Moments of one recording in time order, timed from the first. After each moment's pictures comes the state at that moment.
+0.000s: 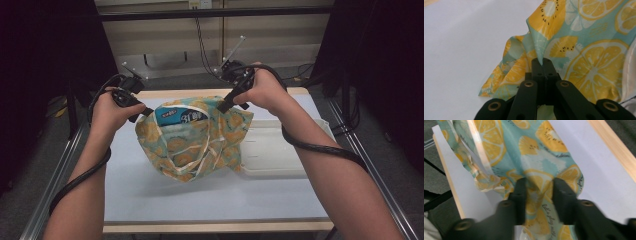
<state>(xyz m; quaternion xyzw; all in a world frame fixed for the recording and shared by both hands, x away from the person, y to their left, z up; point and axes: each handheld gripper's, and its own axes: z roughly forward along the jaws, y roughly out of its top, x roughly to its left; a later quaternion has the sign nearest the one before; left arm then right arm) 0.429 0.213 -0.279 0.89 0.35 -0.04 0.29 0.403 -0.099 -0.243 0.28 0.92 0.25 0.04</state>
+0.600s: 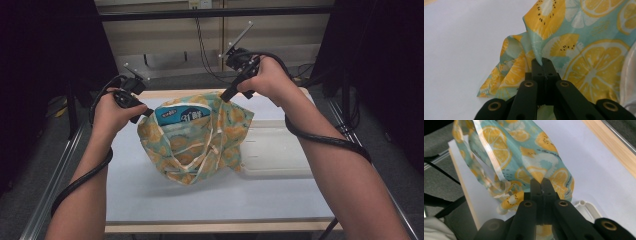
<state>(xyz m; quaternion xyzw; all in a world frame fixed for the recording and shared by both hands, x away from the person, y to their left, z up) 0.427 0.209 -0.280 0.89 0.35 -0.04 0.28 0.409 -0.110 -0.217 0.31 0.91 0.28 0.02</state>
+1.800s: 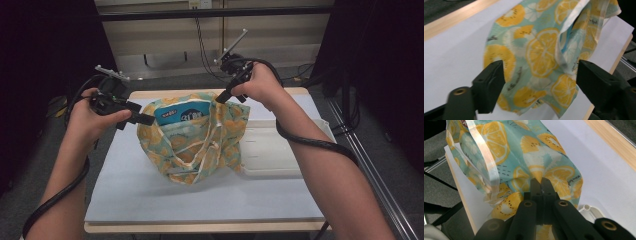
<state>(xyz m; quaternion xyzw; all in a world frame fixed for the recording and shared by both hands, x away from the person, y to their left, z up) 0.385 0.228 -0.256 0.88 0.32 0.02 0.35 0.416 -0.100 -0.238 0.32 0.90 0.28 0.02</state>
